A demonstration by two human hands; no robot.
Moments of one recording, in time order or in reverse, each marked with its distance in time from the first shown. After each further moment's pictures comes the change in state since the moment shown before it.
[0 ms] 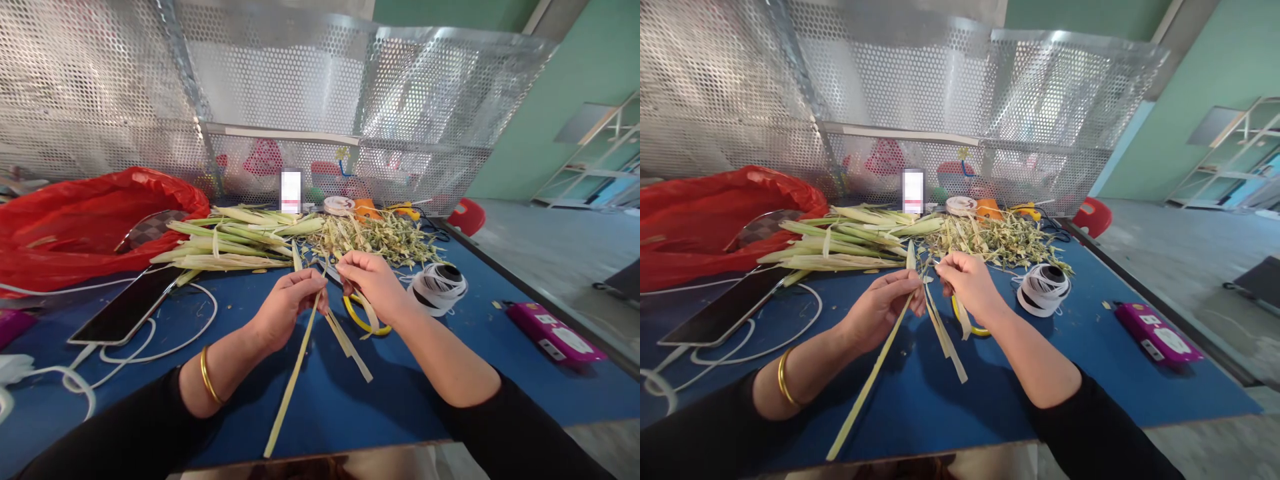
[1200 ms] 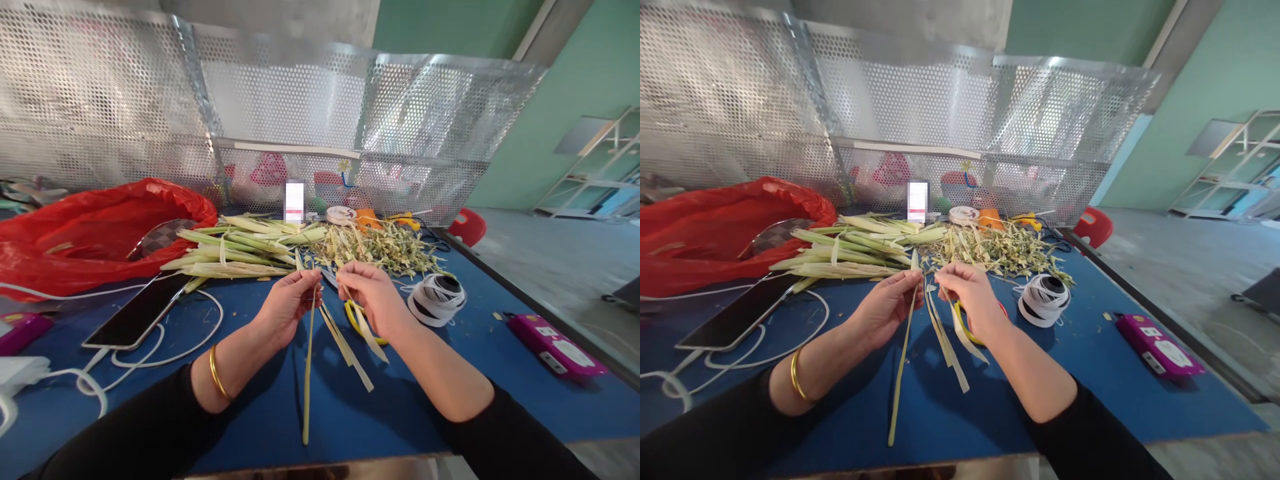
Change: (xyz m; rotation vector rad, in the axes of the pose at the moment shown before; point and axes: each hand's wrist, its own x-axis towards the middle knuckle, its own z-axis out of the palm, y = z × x) left_hand 0.013 -0.002 -0.005 -0.264 0.326 -0.109; right_hand -0.004 0.001 0.008 0.311 0.014 0.013
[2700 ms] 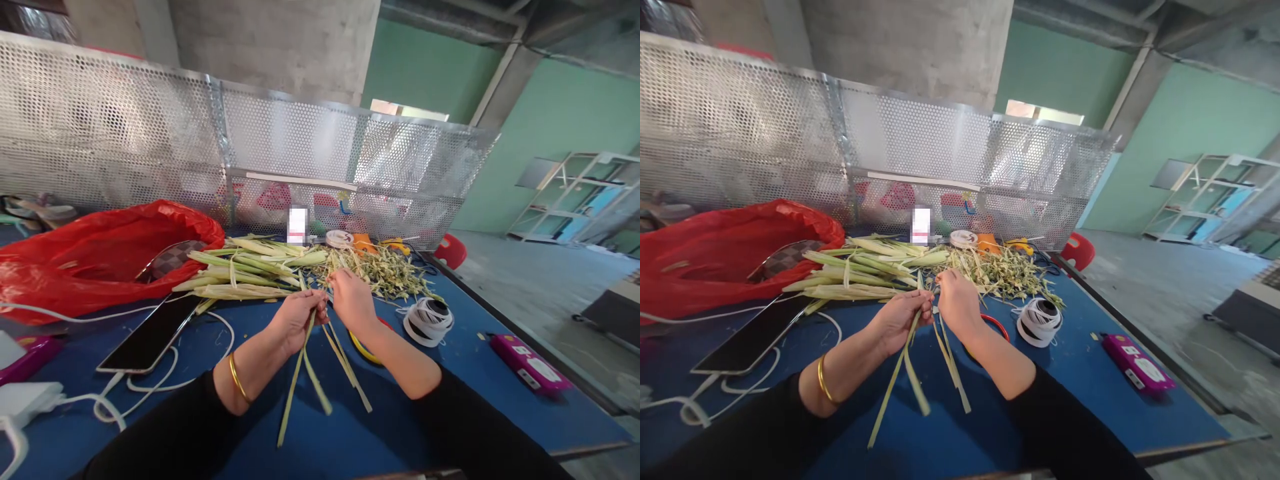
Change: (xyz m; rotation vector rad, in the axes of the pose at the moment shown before) left_hand 0.009 0.019 -0.001 0.054 -0.060 -0.080; right_hand 0.038 0.010 0.026 -1.313 0.212 -0.544
